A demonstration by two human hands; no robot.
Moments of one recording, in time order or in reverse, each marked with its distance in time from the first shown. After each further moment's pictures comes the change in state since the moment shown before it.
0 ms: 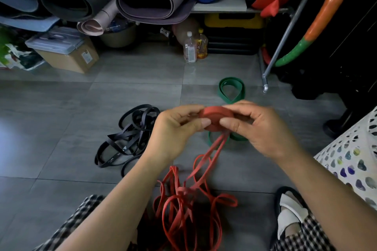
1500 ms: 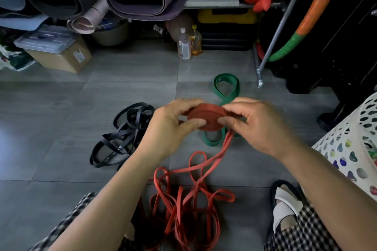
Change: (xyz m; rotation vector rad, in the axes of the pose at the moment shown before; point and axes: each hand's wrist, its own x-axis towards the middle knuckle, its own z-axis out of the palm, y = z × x) left_hand 0.009 -0.007 -0.001 0.342 -0.066 0.088; right_hand -0.002 0.002 -0.016 -0.536 0.004 -0.125
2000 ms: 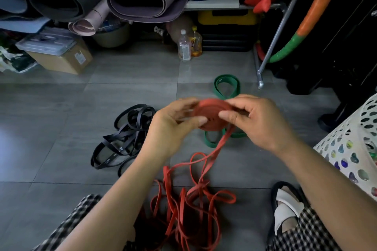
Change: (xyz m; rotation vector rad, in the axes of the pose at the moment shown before) left_hand -0.004 0.003 0.009 -0.239 0.104 -0.087; right_hand 0.004 -0.003 0.001 0.250 0.044 0.098
